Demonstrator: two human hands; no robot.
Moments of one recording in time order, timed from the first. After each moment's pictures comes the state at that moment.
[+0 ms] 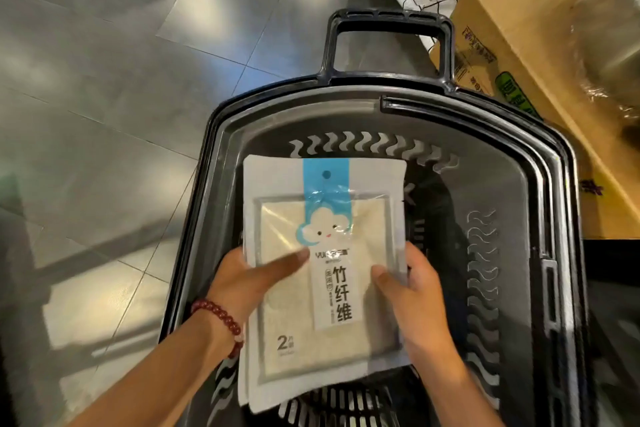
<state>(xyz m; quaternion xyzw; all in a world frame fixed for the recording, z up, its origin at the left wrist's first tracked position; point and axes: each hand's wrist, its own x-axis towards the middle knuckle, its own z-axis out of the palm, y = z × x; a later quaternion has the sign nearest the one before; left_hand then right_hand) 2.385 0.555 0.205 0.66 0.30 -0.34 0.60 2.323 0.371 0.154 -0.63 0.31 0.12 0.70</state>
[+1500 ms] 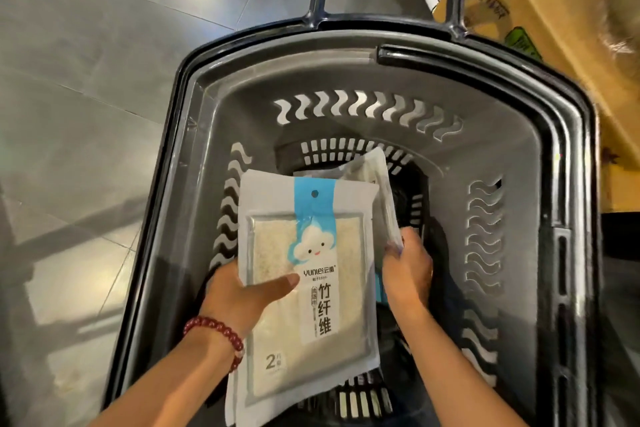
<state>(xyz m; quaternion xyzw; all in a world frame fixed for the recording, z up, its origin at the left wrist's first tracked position) 2.338 0.551 0.172 0.70 0.34 -0.31 0.54 2.316 0.364 0.070 -0.80 0.41 0.11 0.42</state>
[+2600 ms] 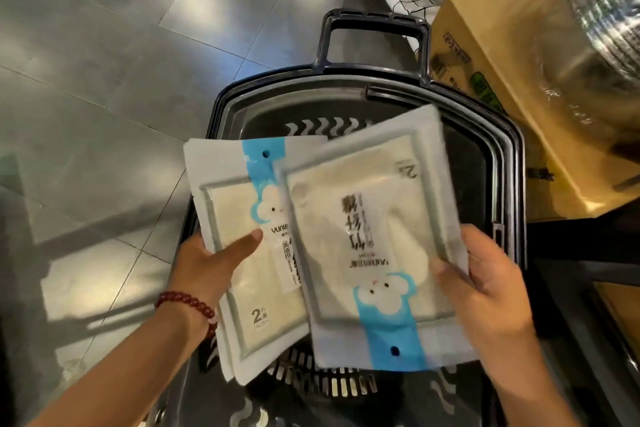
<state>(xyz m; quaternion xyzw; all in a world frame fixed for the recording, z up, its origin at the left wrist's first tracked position) 2.351 0.574 0.233 0.70 0.33 -0.19 0.60 2.290 0.326 0.262 -0.76 0.20 0.04 0.62</state>
